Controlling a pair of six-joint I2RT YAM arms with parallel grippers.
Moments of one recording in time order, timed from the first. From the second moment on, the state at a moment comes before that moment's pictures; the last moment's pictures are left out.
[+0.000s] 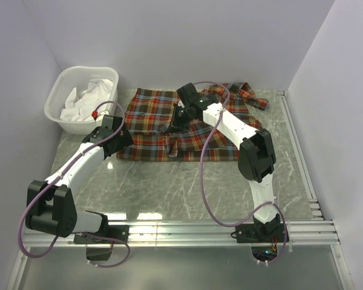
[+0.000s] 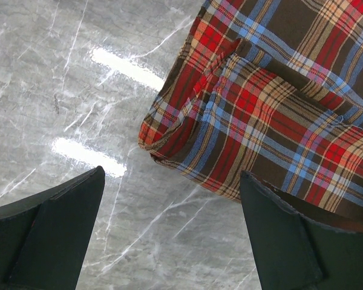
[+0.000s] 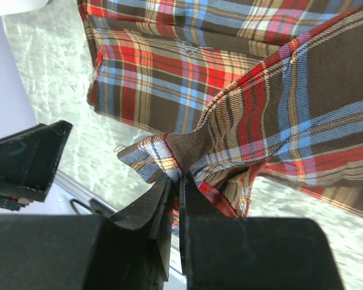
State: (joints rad) left arm -0.23 1.33 0.94 -0.50 -0.36 -0.62; right arm 0.60 2.10 1.92 -0.76 -0.28 0.73
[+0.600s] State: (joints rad) left arm -0.23 1.34 0.94 -0.50 -0.35 -0.61; right arm 0.69 2.19 1.90 -0.50 -0.31 0.90
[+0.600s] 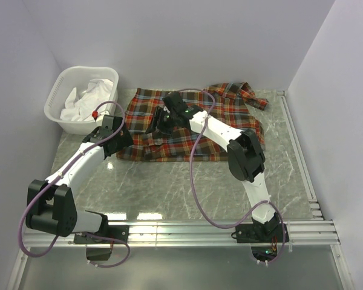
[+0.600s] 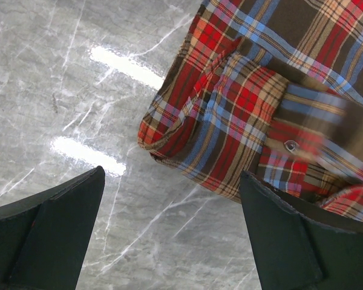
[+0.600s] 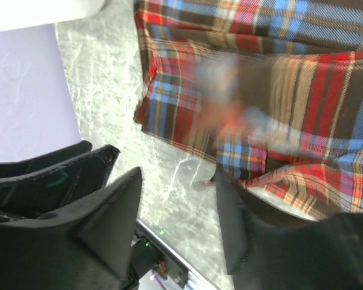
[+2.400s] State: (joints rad) left arm -0.32 1.92 1.34 -0.49 -0.13 -0.81; right arm -0.24 1.43 0.44 0.23 -0.37 0.98
